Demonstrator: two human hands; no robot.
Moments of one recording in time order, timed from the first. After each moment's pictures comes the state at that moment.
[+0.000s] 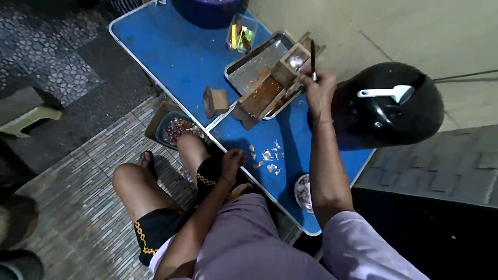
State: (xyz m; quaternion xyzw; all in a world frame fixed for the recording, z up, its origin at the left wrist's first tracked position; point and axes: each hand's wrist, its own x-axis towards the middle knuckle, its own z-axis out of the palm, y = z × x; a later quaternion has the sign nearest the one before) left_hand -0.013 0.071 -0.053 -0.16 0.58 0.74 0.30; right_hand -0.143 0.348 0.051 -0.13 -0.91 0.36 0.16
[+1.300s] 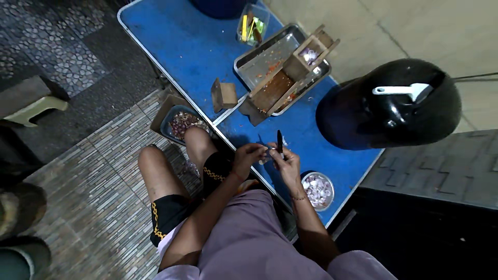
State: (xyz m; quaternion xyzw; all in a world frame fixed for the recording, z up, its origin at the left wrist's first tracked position) left_hand -0.010 0.078 -0.044 -0.07 0.50 0.81 0.31; right_hand 0.045 0.221 -0.017 -0.15 -0.80 0.58 0.04
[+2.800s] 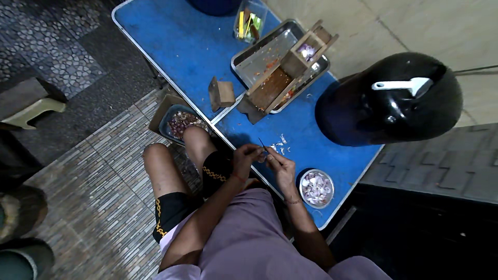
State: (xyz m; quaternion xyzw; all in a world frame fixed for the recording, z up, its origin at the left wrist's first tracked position) left_hand -0.001 0.083 -0.042 -0.10 0.52 0.80 0.26; right_hand 0.063 0.213 -0.032 -0.14 -0.81 0.56 0.06
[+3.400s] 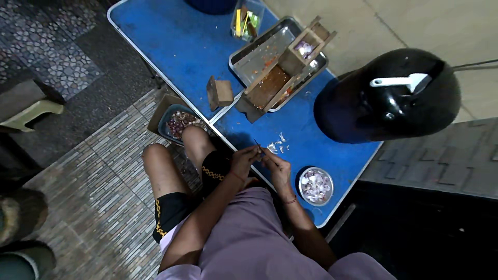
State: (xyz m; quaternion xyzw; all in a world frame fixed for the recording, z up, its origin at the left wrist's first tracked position) left_hand -0.002 0.085 -0.044 -0.21 0.44 0.81 0.33; right_hand 0.068 0.205 -0.042 -0.13 -0.83 0.54 0.09
